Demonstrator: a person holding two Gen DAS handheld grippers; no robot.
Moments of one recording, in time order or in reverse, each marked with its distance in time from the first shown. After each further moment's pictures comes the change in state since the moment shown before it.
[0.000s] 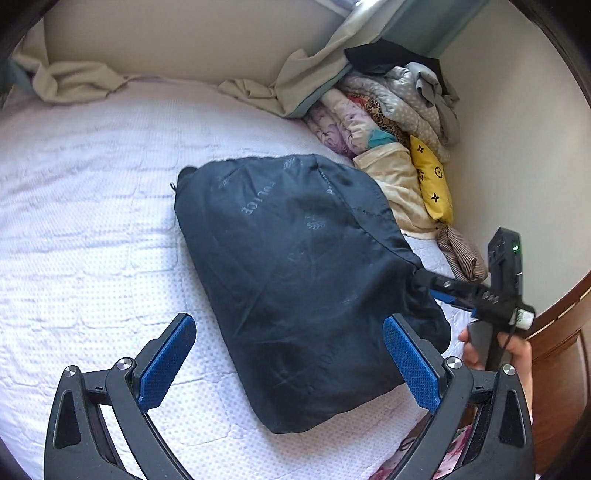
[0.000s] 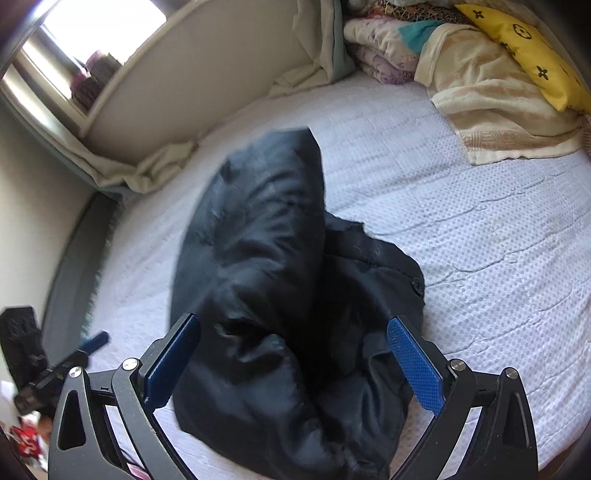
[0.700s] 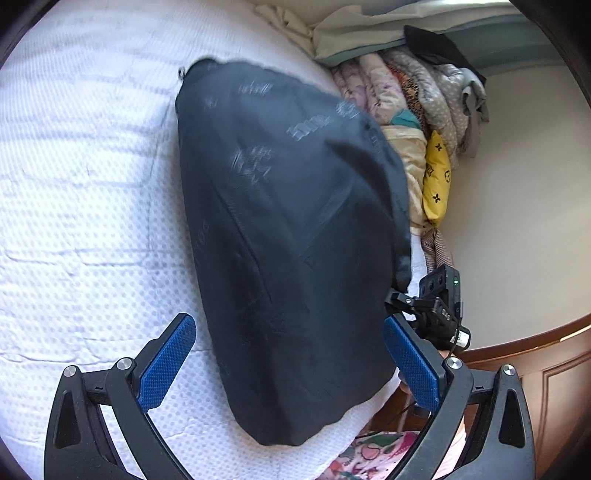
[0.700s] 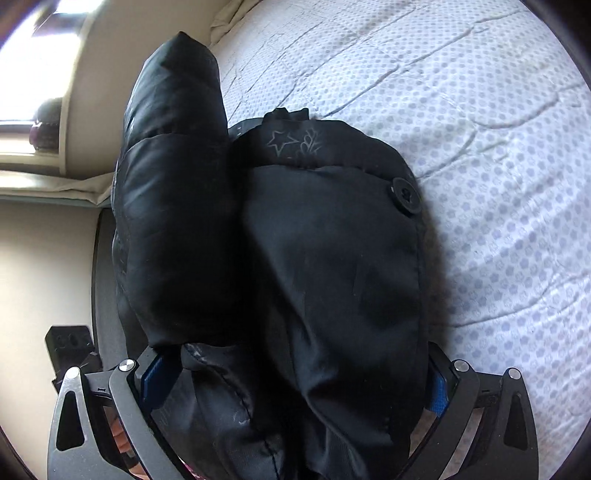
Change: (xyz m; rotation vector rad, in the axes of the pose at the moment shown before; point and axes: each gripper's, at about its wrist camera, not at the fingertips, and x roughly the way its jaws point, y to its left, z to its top) left arm 0.071 0.051 -0.008 -0.287 0.233 -0.188; right arm 0.097 -0.097 -0.027 0.304 0.263 0.241
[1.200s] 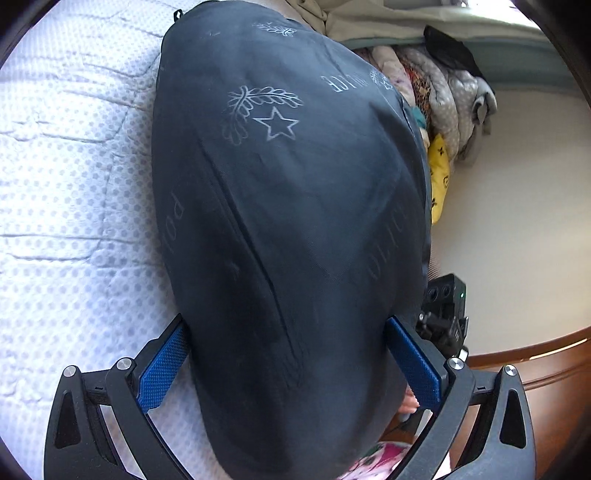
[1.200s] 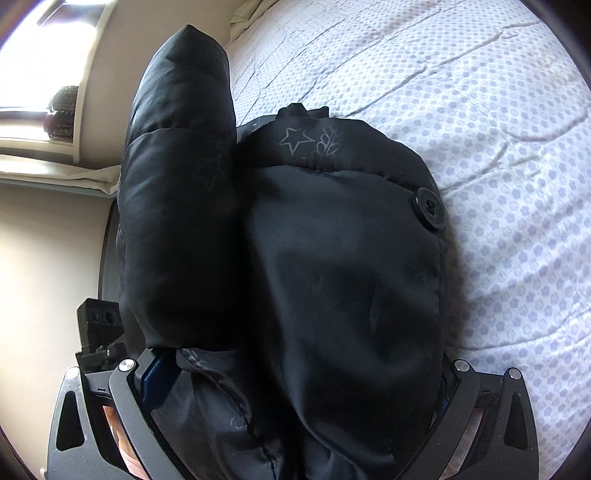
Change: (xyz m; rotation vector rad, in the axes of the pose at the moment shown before) left arm 0.049 0.019 0.007 -0.085 0.036 -0.129; right arm 0.006 -0.010 0.008 -0.053 -0.003 0.047
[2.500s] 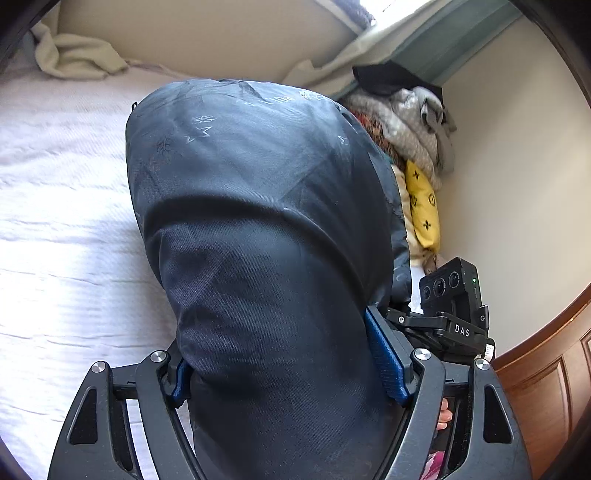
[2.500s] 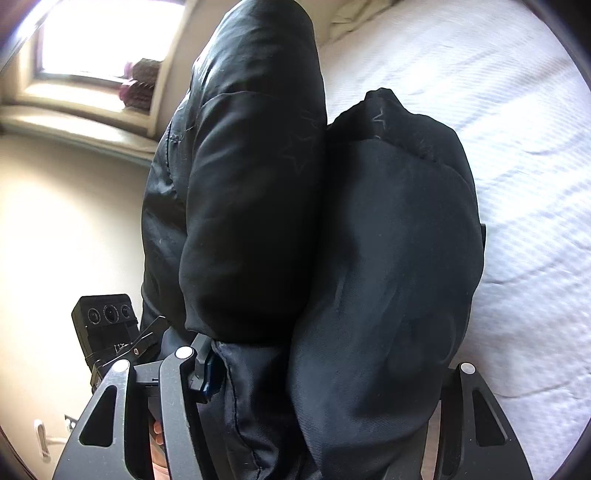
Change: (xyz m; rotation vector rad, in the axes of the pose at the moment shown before) left arm -0.088 -0.072 -0.006 0.324 -0.318 0.183; right arm 0.008 0.061 -0.038 -0.189 -0.040 0.241
